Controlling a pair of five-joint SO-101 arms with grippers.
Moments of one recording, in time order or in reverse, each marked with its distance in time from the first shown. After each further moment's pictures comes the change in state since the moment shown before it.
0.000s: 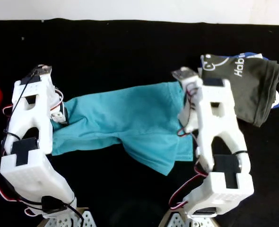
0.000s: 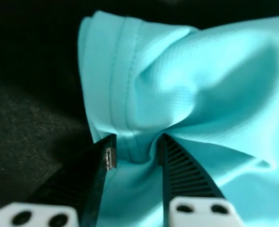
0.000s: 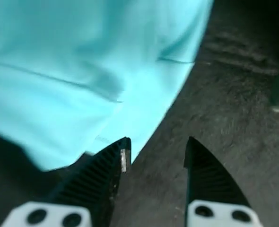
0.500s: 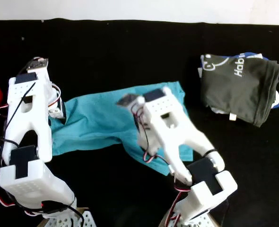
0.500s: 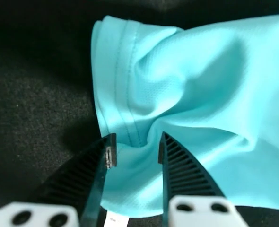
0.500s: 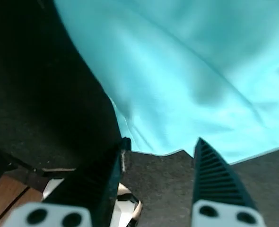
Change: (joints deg) left arm 0.0 -6.9 0.0 2.3 0.3; right arm -24.4 0.3 12.2 -0.2 -2.2
